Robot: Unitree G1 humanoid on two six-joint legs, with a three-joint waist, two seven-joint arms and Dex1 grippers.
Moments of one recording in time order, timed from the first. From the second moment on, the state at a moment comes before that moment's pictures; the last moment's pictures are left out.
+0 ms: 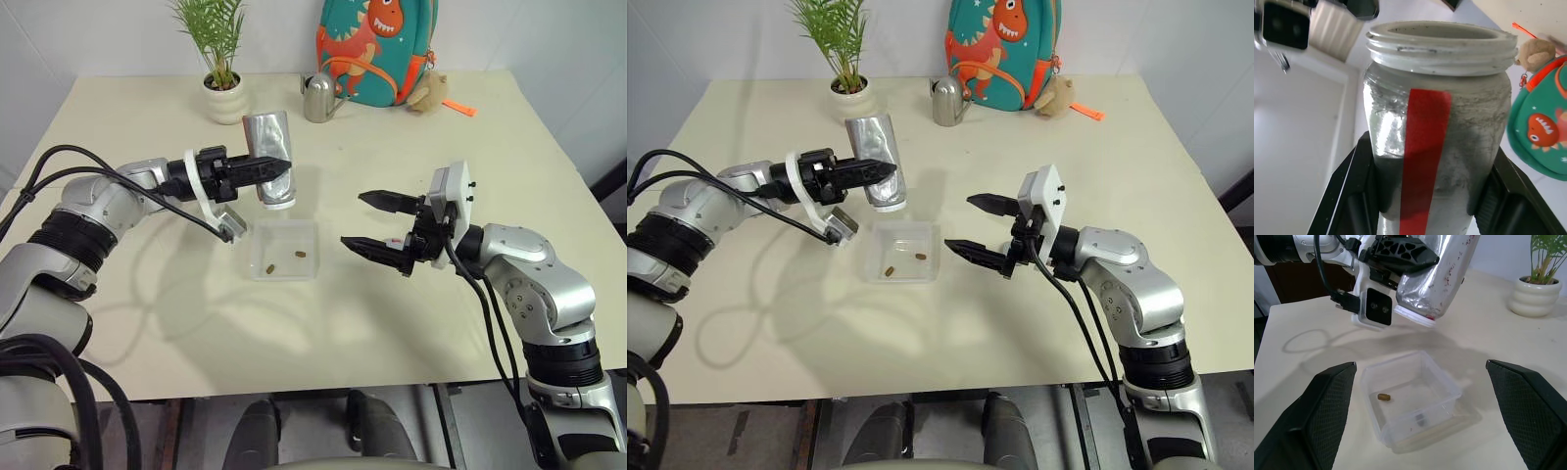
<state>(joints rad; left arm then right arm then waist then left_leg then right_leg) -1.17 0.92 -0.78 0.63 1.57 -0.52 1.18 -0.51 -0.55 -0.01 -0.27 0.59 0.55 0.90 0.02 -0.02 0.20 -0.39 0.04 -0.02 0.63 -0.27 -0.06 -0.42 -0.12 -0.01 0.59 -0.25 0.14</state>
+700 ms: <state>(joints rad) -0.66 0.67 0.11 0.49 -0.47 0.09 -0.52 -0.51 -0.56 0.00 -0.25 0.58 0.54 0.96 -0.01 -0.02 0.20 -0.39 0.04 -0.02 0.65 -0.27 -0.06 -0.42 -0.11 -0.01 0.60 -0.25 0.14</state>
